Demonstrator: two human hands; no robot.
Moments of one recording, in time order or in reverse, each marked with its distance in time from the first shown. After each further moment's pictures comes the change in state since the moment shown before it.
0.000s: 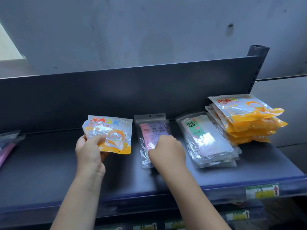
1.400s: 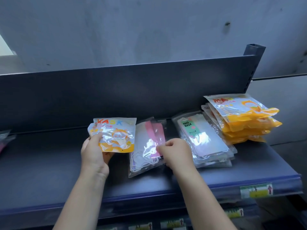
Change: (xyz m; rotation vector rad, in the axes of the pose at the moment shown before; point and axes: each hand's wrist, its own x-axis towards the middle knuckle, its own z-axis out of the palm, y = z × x) left_hand 0.005 -0.024 0.014 -0.072 -0.027 -0.094; right_hand 0.019 0.042 0.010 0.551 0.010 0.170
